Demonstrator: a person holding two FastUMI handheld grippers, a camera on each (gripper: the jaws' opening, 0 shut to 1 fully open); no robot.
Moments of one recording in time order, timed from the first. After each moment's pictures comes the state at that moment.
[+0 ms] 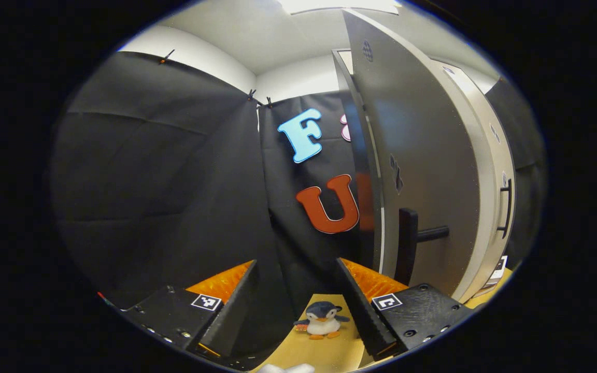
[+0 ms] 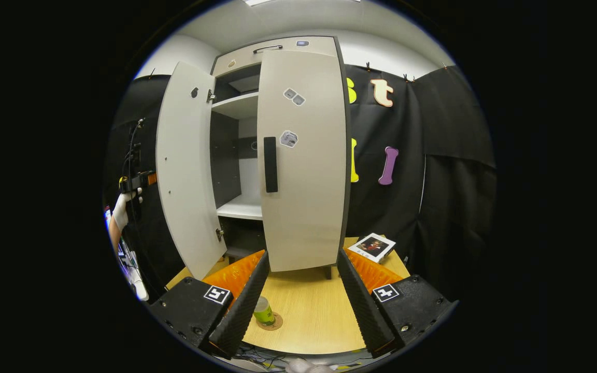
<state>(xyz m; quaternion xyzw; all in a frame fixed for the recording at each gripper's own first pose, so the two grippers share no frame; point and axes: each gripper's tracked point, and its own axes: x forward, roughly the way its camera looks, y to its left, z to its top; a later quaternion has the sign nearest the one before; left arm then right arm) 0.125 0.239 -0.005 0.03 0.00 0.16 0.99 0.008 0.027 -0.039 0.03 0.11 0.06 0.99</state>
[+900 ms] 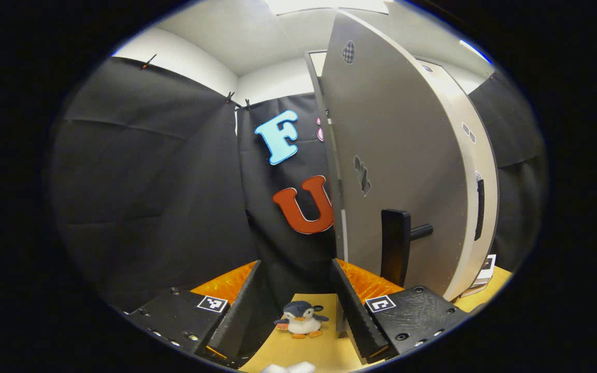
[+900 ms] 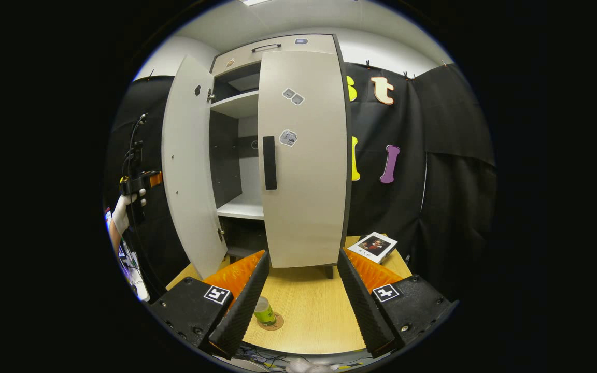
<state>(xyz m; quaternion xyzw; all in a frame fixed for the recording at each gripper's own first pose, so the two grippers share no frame) 0.134 0.169 -0.002 0.03 0.00 0.10 0.99 0.010 0.027 -0.039 0.03 0.11 0.06 0.99</state>
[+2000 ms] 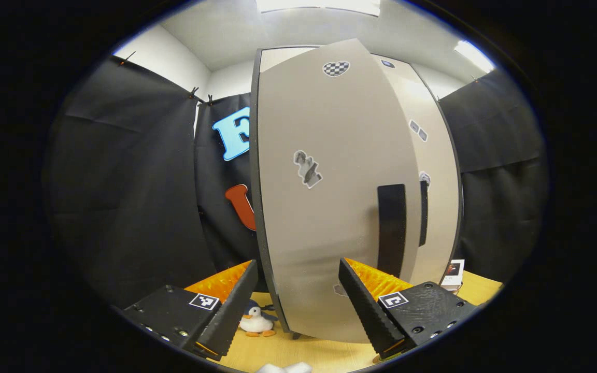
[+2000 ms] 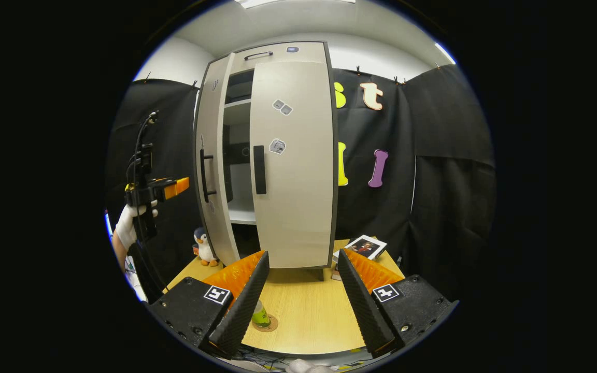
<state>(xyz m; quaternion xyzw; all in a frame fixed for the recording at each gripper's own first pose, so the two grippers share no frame) 0.144 0.057 -0.015 0.01 0.01 0.01 1.00 -0.001 0.012 -0.031 0.04 0.09 0.03 0.99</state>
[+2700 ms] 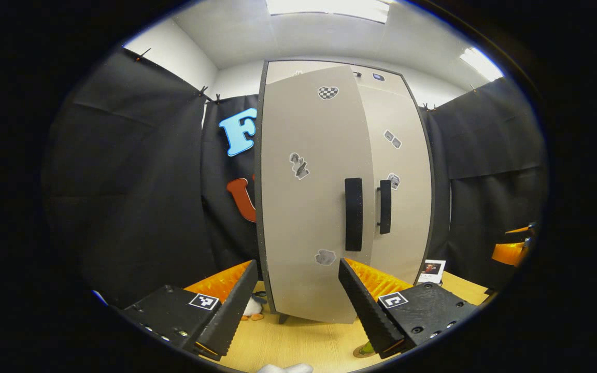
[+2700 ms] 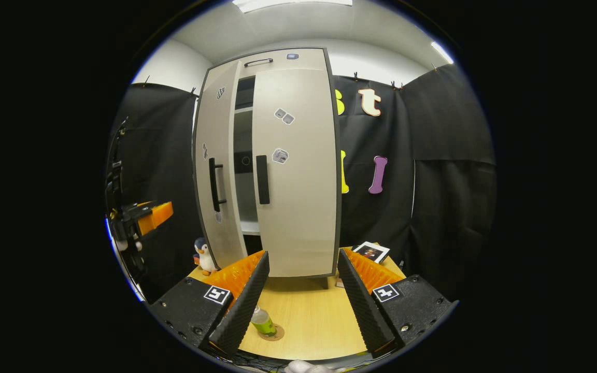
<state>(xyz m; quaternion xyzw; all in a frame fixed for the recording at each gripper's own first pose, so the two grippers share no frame) 0.051 0.036 -0.035 -0.01 0.01 0.01 1.00 0.011 0.036 -0.026 0.05 0.07 0.03 1.00</state>
